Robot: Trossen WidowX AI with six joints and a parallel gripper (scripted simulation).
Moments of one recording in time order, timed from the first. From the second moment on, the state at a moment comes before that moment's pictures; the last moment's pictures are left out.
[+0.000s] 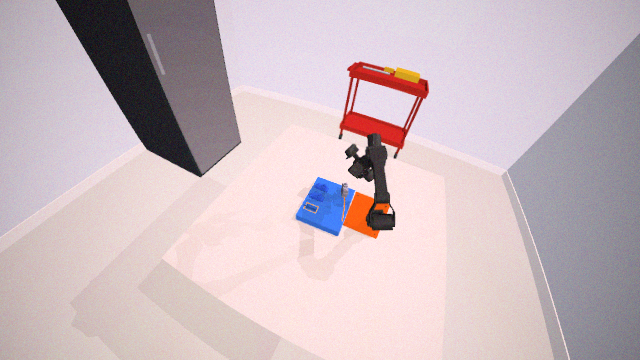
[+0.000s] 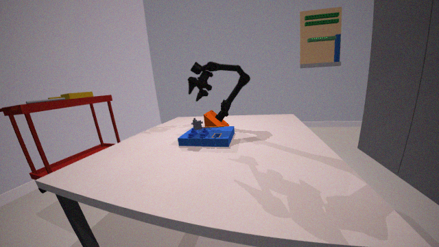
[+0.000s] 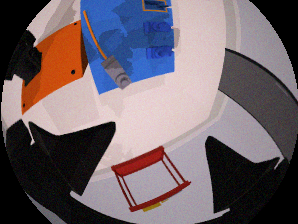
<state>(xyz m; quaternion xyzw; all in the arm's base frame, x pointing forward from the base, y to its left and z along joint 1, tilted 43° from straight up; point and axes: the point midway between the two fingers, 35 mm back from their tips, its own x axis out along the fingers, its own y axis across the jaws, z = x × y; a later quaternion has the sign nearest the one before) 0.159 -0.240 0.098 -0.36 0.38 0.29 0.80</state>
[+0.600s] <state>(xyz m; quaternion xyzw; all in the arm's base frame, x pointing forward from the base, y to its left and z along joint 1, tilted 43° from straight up) 0.179 -0.190 0.044 -0.40 0.27 0.53 0.70</state>
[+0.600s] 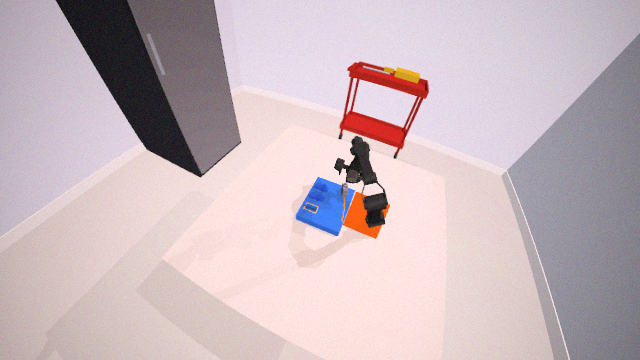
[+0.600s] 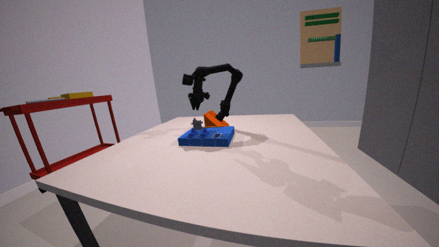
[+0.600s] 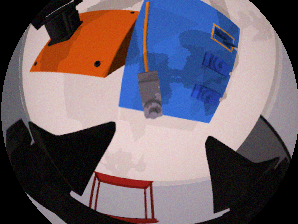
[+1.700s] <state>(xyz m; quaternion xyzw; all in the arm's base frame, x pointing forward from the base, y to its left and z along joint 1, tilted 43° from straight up) 0.183 -0.136 -0.005 -0.41 0.17 0.65 0.62</state>
